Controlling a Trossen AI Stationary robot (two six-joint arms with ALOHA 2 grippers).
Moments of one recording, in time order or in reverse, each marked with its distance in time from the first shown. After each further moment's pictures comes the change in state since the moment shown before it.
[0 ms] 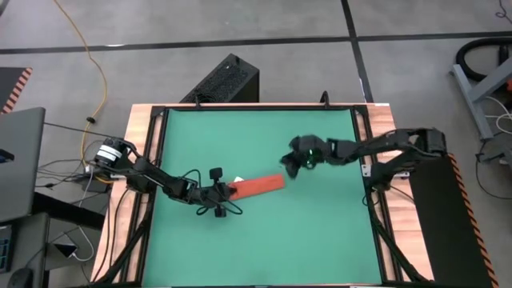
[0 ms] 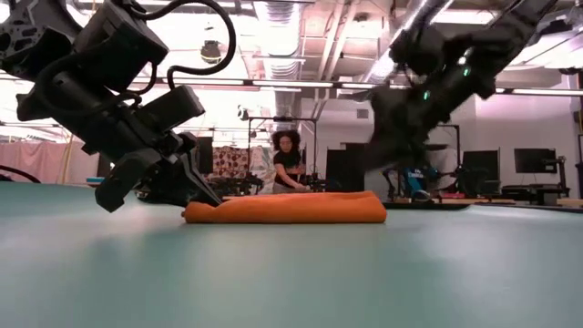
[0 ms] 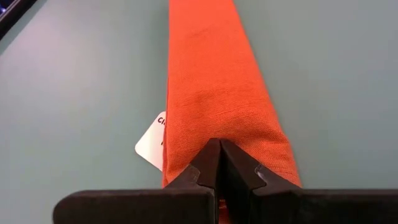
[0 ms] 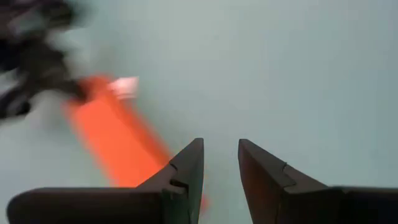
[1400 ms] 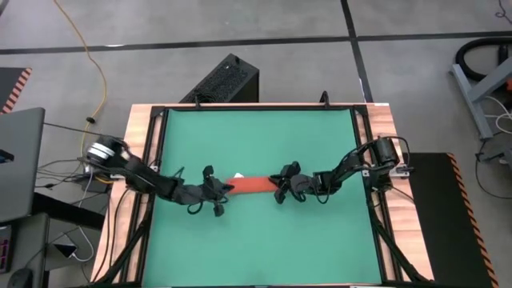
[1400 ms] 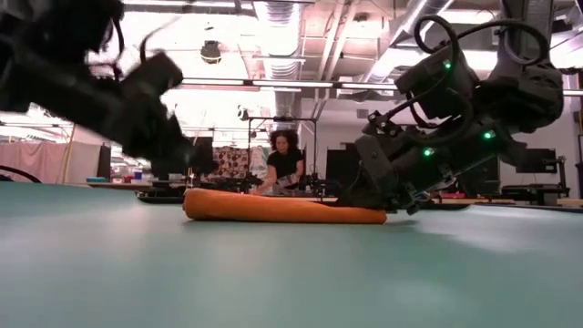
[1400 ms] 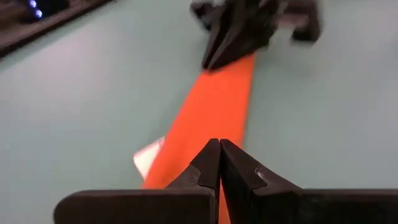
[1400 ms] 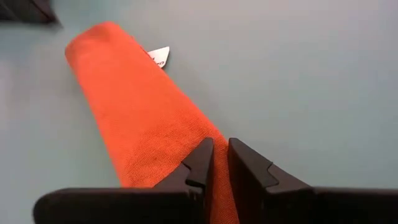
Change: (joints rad) left arm -0.038 -0.146 -0.133 0.426 -0.127 -0.106; right arm 0.350 0.578 -0.072 0.678 0.458 0.031
